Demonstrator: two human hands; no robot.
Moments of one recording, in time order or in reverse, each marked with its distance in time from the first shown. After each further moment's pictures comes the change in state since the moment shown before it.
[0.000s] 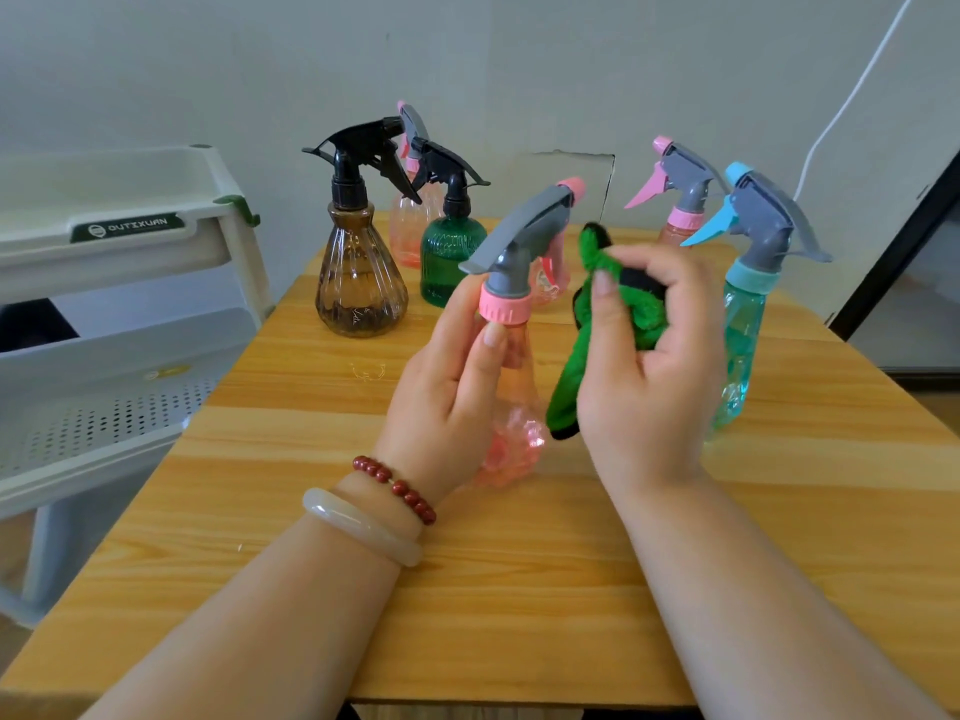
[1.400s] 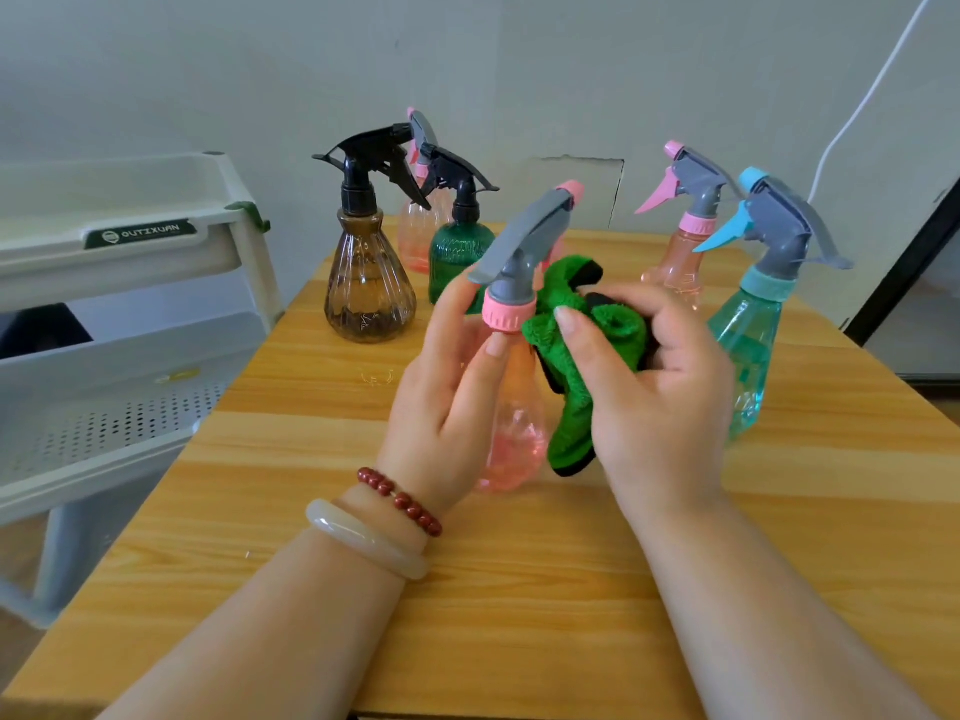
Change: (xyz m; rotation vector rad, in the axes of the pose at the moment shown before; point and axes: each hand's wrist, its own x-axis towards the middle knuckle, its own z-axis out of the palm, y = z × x) left_hand -0.001 0.001 -0.002 -0.057 0.076 -0.044; right_hand -0.009 -0.001 -0.007 0.222 -0.148 0.283
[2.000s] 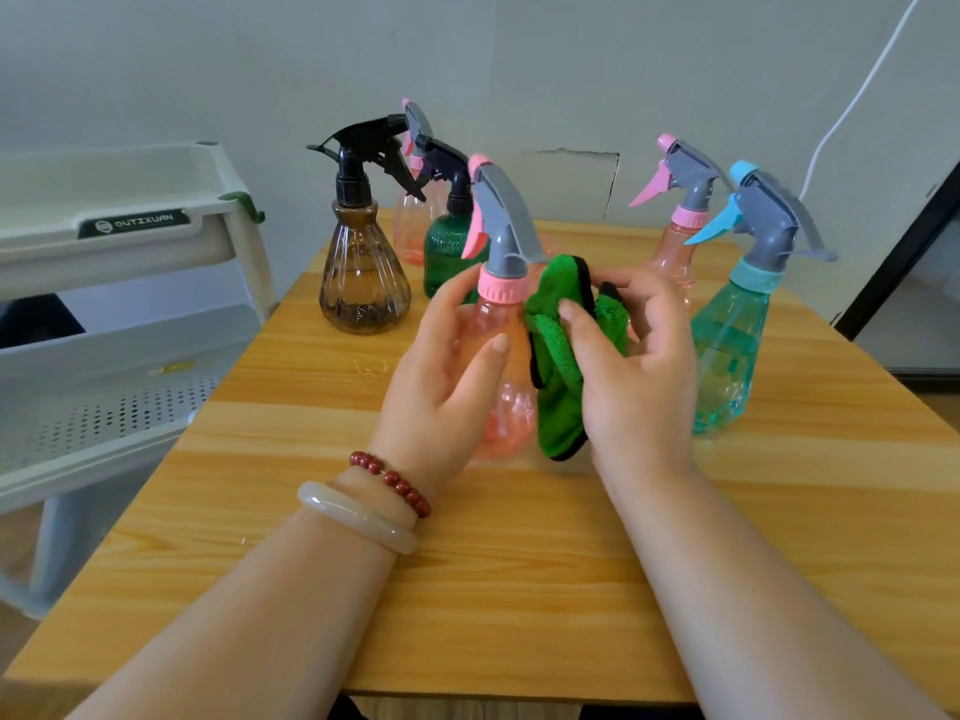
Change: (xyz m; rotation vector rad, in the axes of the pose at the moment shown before) left_hand -0.002 -0.006 -0.002 0.036 -0.024 -0.149; right_hand 0.002 0.018 0.006 0.100 0.033 0.231
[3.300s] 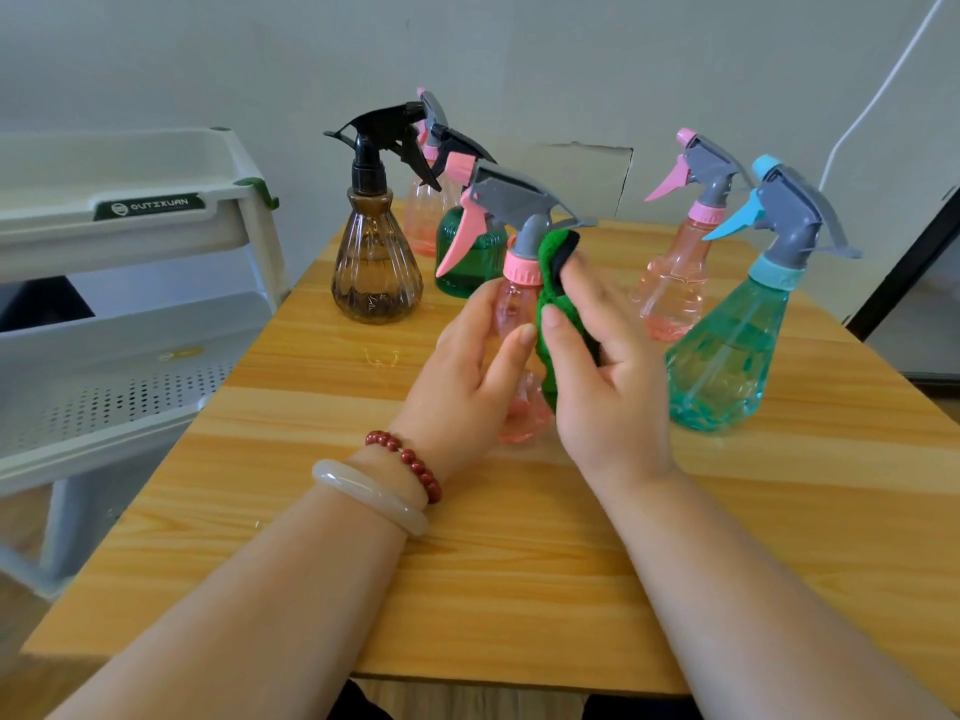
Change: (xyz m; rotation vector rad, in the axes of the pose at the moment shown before) left_hand 0.005 -0.004 0.001 0.113 -0.133 -0.040; right_hand -0.009 0.000 0.014 -0.143 -0.240 -0.242
